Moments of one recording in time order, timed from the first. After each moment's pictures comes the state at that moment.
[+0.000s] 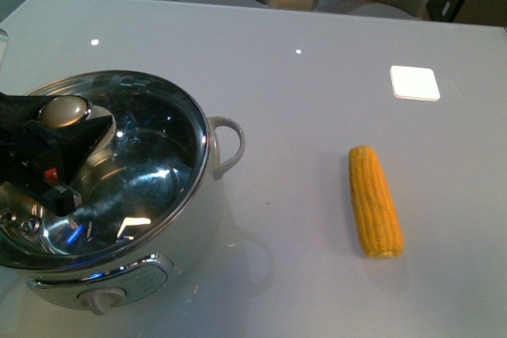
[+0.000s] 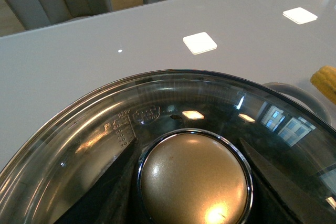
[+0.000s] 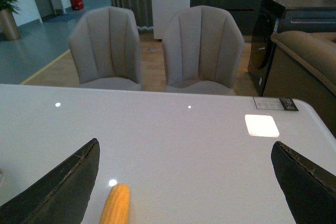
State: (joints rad) left arm -0.03 2.04 0.33 1.37 0.46 0.24; right arm 0.00 0.00 0.02 0.00 0.00 0.00
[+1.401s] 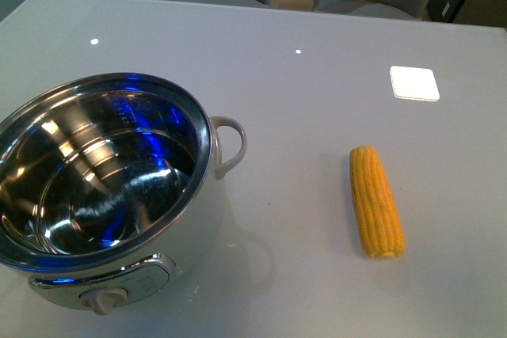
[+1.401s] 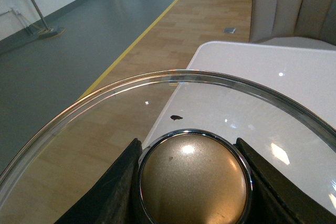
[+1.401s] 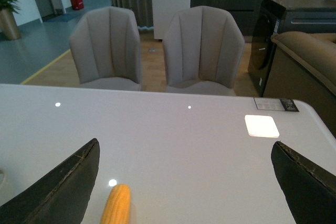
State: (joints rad) left arm 0.62 2.09 0.72 1.18 0.35 0.22; right arm 0.00 0.00 0.02 0.00 0.00 0.00
